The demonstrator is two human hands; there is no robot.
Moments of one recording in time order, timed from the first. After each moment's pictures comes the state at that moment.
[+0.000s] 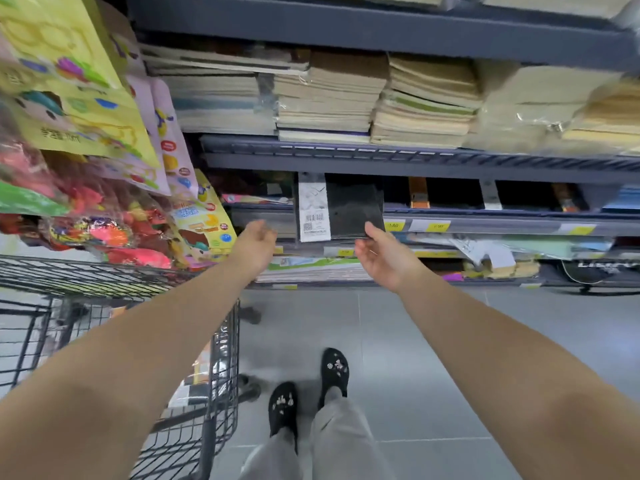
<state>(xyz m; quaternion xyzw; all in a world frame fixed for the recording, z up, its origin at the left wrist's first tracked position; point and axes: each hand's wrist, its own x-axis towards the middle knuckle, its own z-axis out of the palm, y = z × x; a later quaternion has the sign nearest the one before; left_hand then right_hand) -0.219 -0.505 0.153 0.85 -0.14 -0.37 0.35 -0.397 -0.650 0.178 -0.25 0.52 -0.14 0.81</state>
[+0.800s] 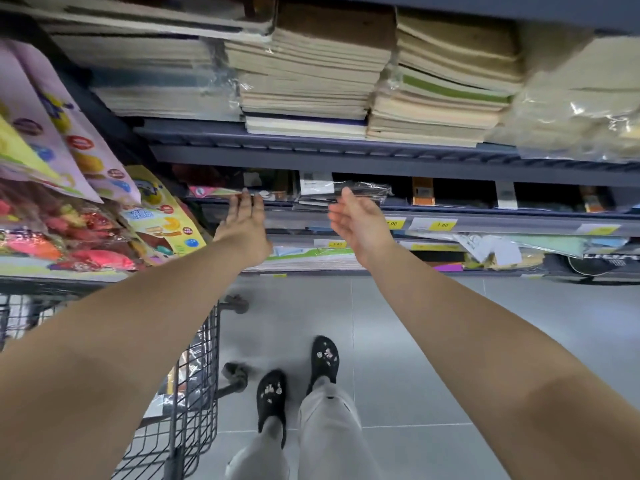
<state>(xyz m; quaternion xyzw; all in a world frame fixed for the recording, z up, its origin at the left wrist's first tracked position) -0.190 -0.564 0.116 0.87 -0.37 -0.31 -0.06 -0.335 -0.691 0.145 -0.41 0.52 -0.15 0.74</state>
